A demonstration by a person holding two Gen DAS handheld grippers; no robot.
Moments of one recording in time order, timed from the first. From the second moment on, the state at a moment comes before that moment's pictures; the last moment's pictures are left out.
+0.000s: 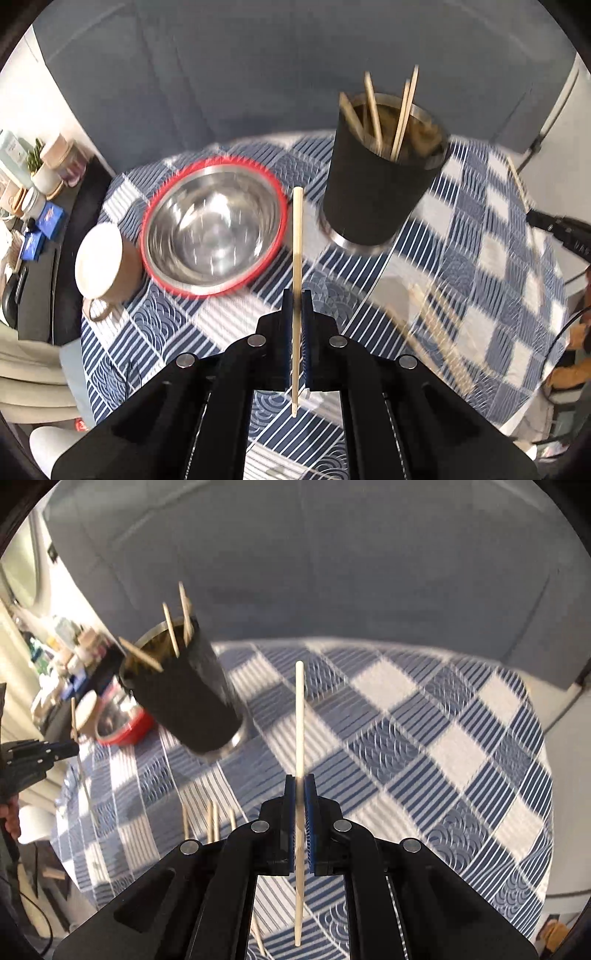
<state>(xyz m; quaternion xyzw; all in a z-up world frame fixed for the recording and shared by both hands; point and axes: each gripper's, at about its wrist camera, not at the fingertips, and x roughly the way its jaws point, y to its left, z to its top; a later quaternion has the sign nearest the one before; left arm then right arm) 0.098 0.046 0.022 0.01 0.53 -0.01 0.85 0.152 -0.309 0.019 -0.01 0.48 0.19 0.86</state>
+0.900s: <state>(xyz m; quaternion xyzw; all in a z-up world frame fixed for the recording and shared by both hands) 0.182 -0.006 0.153 -0.01 0.37 -0.08 0.93 0.197 -0.222 0.151 -0.01 0.29 0.29 0.91</state>
